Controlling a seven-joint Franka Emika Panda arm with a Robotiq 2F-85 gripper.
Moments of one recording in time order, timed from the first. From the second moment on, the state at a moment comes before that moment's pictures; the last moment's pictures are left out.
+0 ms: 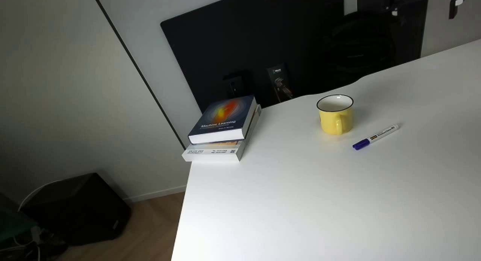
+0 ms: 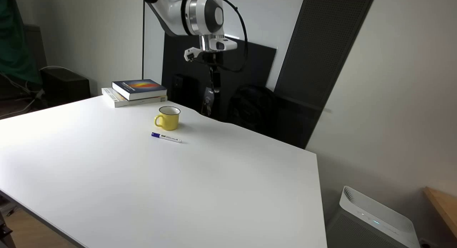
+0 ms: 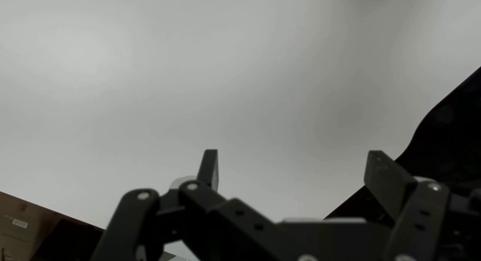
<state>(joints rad) 0.11 0.68 -0.09 -1.35 -0.18 2.13 1.13</state>
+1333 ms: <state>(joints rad) 0.15 0.88 -0.14 -1.36 -0.16 2.26 1.24</state>
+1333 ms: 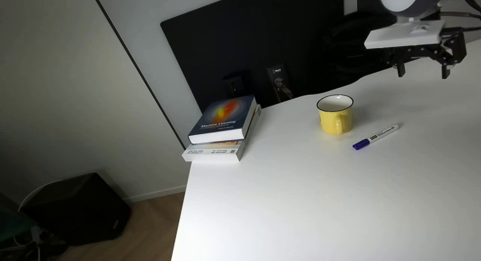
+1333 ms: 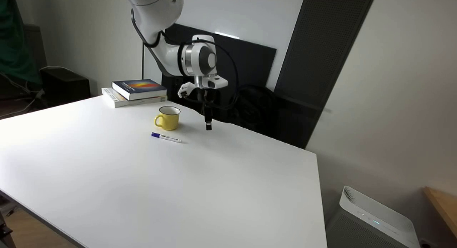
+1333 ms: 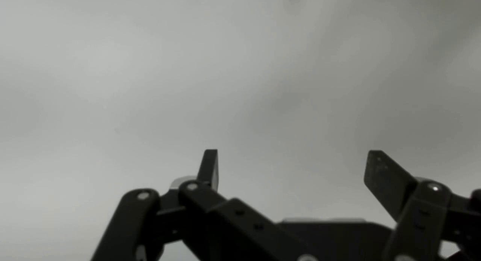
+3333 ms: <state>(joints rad) 0.27 0.94 -0.14 -1.46 -0.12 2.37 1.42</state>
